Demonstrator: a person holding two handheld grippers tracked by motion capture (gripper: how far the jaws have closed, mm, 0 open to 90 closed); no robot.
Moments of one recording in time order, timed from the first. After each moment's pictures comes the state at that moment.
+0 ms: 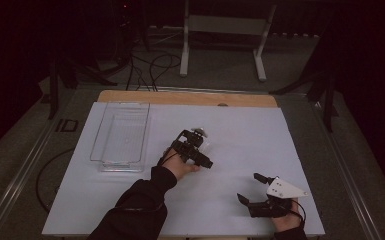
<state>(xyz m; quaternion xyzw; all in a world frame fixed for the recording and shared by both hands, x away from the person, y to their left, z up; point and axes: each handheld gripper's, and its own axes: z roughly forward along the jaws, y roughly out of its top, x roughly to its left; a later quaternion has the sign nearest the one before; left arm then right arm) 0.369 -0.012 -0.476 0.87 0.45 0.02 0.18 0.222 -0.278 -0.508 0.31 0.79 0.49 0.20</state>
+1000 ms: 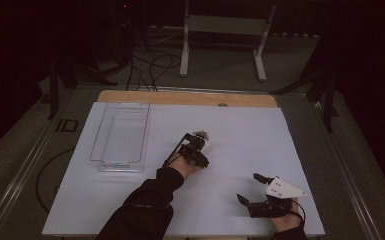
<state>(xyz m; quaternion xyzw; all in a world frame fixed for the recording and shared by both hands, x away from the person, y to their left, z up) 0.378 -0.023 -0.501 0.87 0.48 0.01 0.15 0.222 -0.277 -0.508 0.31 0.79 0.48 0.20</state>
